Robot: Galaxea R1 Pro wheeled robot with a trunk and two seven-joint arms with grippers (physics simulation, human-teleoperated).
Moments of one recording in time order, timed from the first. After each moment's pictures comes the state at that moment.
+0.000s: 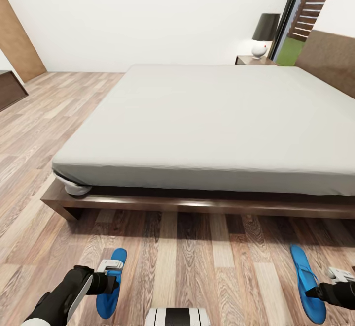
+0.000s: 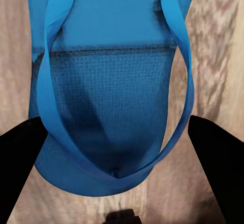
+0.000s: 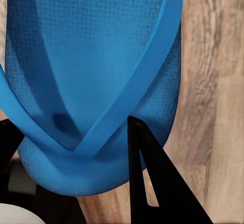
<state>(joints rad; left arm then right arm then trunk) -0.45 0.15 -0.09 -0.72 0.05 0.69 -0.27 -0.41 -0.62 -0.07 -0.69 -0.05 0.83 0.78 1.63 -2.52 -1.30</state>
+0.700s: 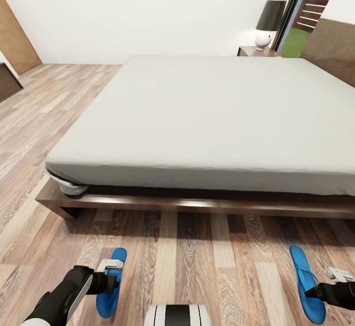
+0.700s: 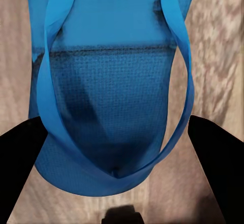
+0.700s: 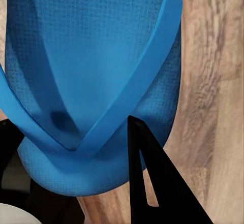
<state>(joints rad) -0.45 0.15 -0.09 -0.72 0.05 0.68 -0.27 -0.41 -0.62 -0.07 -0.69 -0.05 0.83 0.77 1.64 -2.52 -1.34</state>
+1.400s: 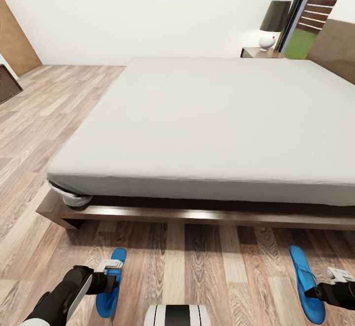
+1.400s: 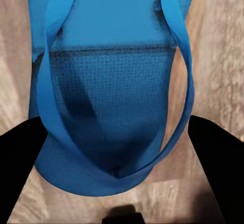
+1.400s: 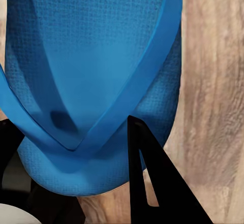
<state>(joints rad) -0.45 0.16 -0.09 -0.72 0.05 0.68 -0.27 -0.41 -0.62 -0.07 -0.69 -0.05 0.83 0.77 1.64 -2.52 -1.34</state>
